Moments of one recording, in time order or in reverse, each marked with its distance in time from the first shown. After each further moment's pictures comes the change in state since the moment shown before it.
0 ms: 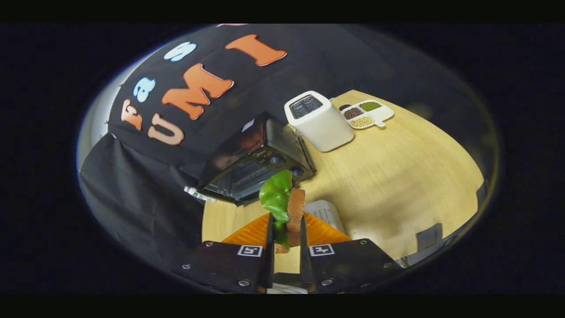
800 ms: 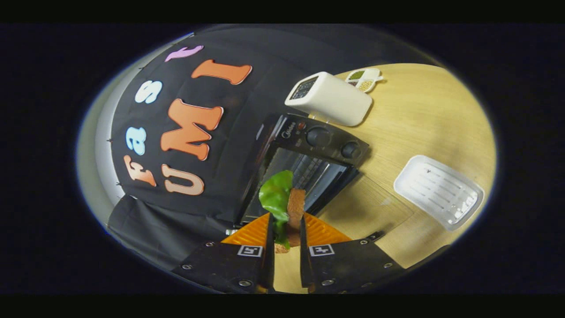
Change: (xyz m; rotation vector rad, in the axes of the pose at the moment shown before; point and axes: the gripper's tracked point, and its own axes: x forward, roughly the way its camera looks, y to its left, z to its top) arm 0.135 0.101 -0.042 0.429 -0.223 0.140
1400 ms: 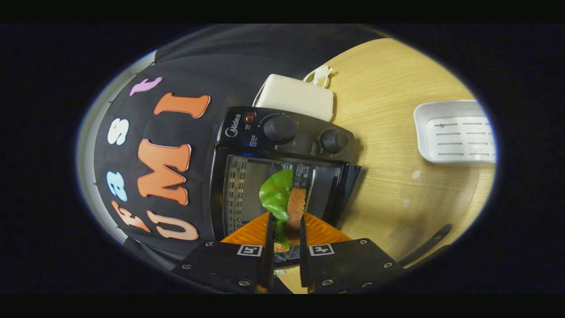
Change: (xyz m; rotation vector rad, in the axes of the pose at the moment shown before) arm 0.091 -0.006 0.007 0.270 -0.306 -0.069
